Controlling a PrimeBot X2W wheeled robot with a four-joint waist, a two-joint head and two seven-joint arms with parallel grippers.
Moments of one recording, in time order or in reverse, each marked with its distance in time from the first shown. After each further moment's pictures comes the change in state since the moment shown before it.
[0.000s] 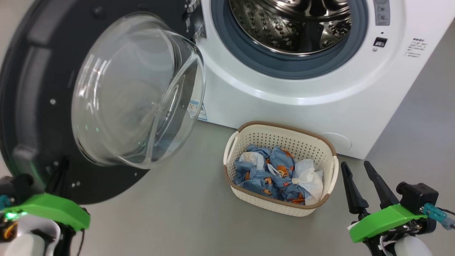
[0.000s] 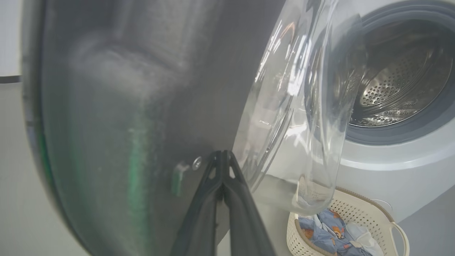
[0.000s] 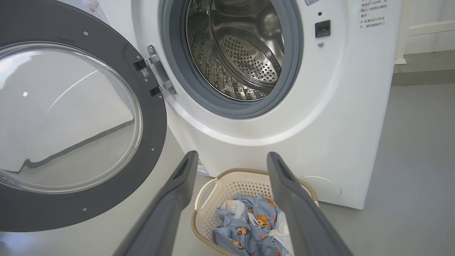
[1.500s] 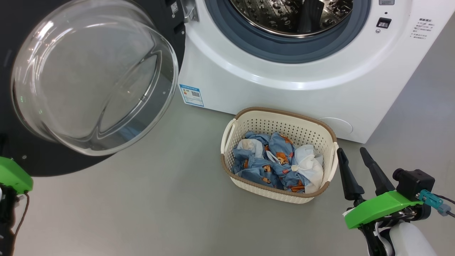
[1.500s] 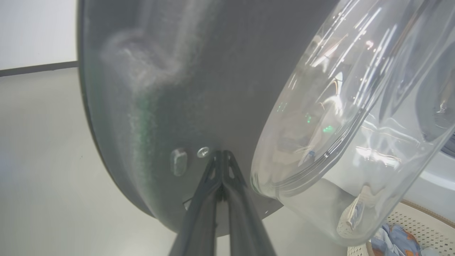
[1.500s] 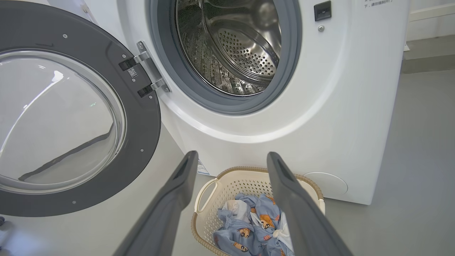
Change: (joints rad) left arm -0.481 0.121 -0.065 0.716 -0.025 -0.110 -0.077; right arm -0.074 0.016 0.003 0.032 0.001 0.000 0.000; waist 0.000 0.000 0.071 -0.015
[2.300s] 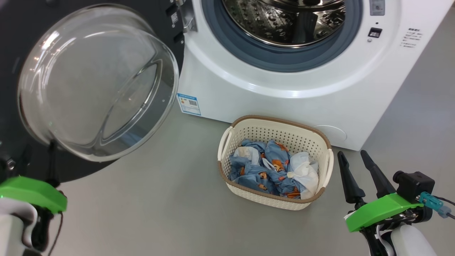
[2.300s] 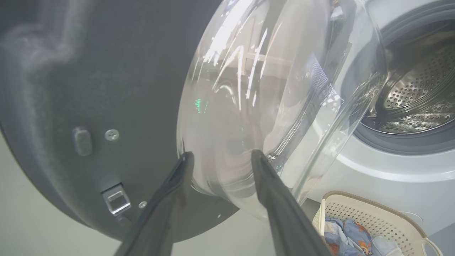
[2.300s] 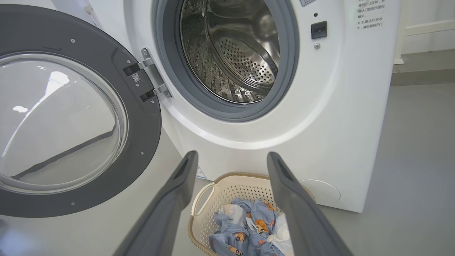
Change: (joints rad) left arm 0.260 -0.044 -0.014 -0.374 -0.037 0.012 -0.050; right arm 0.011 -0.016 0.011 0.000 0.001 0.000 0.000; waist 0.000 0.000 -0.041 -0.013
